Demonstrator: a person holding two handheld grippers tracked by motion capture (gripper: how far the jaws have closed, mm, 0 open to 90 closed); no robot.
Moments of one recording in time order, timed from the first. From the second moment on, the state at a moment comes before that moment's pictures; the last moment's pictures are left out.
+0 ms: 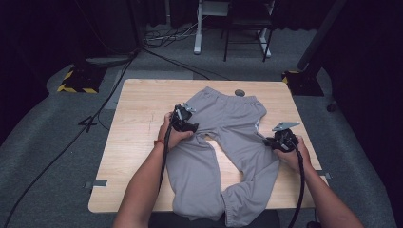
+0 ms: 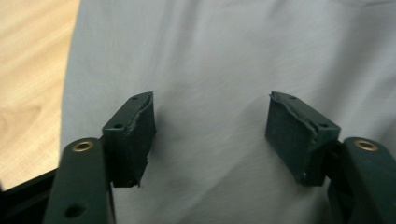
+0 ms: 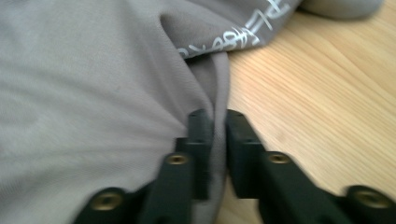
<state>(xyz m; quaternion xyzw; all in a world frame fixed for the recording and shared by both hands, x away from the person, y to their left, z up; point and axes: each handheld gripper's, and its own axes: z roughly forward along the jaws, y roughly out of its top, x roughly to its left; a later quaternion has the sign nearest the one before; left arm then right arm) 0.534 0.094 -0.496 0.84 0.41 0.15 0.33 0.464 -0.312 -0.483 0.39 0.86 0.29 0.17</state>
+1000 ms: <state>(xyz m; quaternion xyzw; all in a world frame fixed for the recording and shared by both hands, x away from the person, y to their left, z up) 0.521 0.097 -0.471 0.84 0.38 0.17 0.35 0.499 -0.307 -0.478 0.40 0.86 0.29 0.16</state>
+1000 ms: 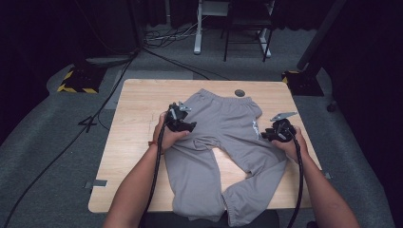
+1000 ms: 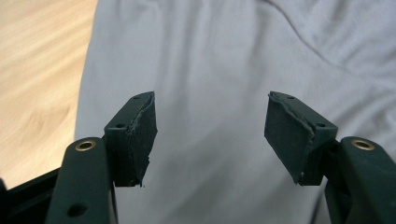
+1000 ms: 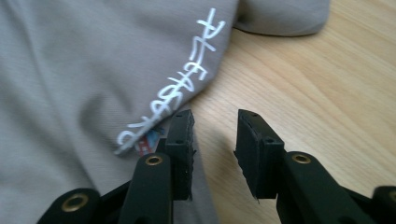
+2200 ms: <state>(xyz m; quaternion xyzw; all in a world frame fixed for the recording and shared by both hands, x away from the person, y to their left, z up) 0.527 0.107 -0.489 0.82 0.43 0.15 0.34 0.496 -0.328 -0.478 0.47 0.83 0.23 0.21</state>
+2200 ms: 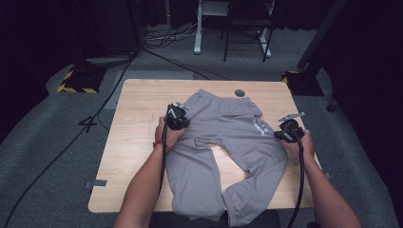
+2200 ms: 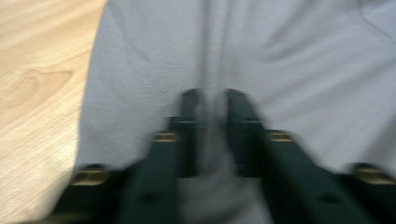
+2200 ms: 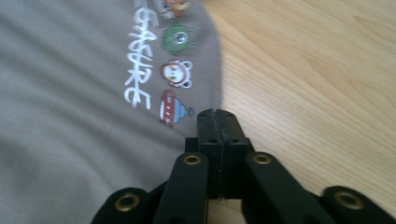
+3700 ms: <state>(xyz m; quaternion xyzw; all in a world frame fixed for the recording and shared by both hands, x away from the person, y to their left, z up) 0.521 0.150 -0.479 0.82 0.43 0.20 0.32 0.585 -0.213 -0.474 0.39 0.83 0.34 0.20</state>
